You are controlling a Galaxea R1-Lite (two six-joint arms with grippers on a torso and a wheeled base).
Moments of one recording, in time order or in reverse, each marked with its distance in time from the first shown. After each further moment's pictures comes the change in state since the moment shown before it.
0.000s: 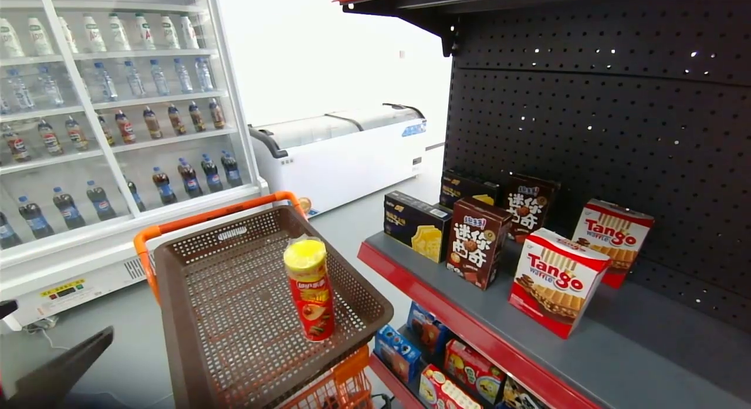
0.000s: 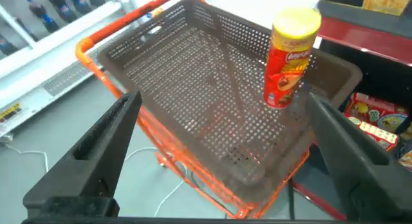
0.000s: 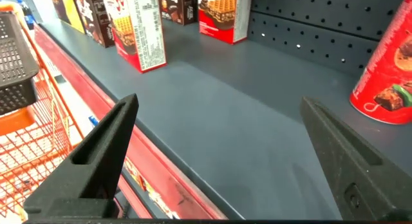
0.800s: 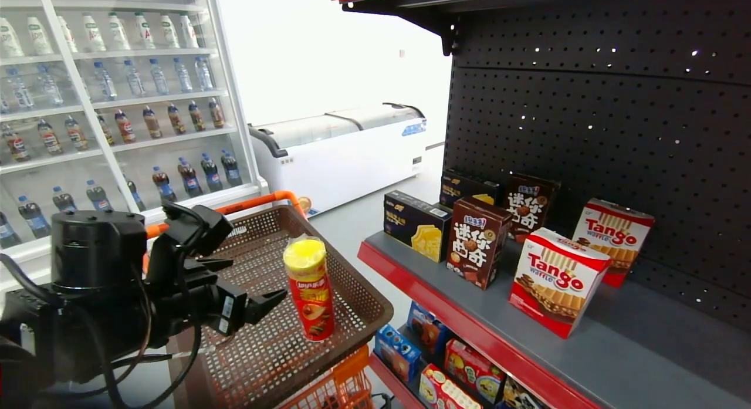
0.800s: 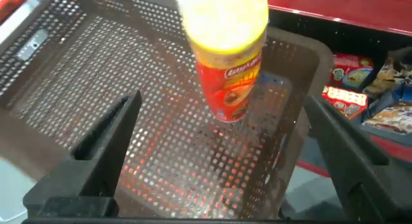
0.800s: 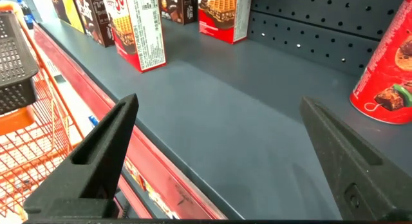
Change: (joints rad) left arm -0.203 0.741 -0.077 -0.453 -0.065 0.035; right arm 0.000 0.000 0.000 0.000 0.000 0.000
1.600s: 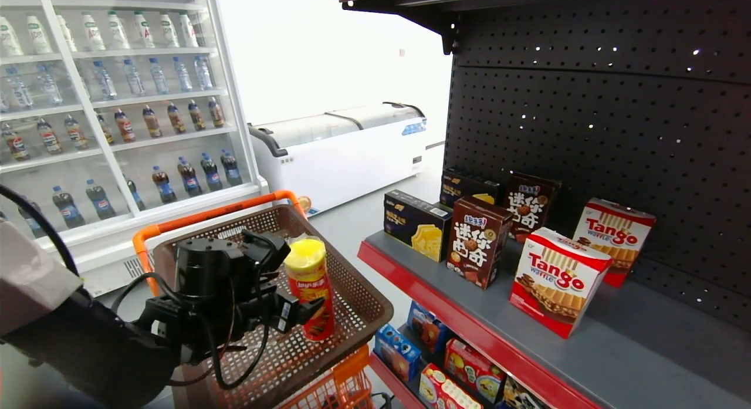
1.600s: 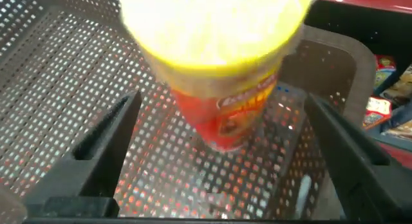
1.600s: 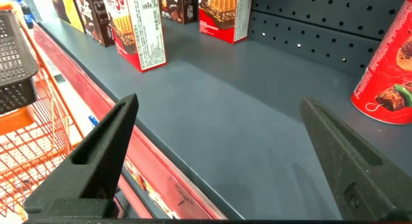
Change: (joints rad) left arm -0.029 0.394 0.003 -0.392 0.002 -0.004; right arm 0.000 0.000 0.000 0.000 0.000 0.000
